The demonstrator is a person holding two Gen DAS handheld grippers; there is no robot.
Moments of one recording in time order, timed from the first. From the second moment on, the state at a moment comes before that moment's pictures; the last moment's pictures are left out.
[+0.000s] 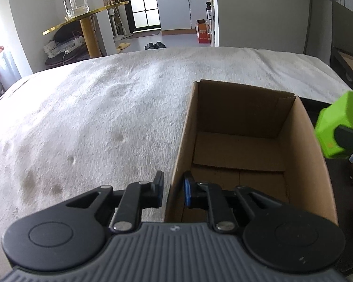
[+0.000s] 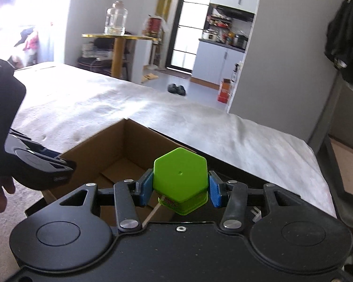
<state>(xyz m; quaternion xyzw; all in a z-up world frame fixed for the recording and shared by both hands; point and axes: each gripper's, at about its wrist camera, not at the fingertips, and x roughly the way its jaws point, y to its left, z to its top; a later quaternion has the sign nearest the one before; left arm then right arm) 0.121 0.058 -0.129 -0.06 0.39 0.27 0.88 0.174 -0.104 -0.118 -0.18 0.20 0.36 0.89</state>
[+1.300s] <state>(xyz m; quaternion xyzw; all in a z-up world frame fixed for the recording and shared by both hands) 0.123 0.060 -0.128 -0.06 0.39 0.27 0.88 0.190 -0.112 -0.129 -0.19 0.25 0.30 0.90</state>
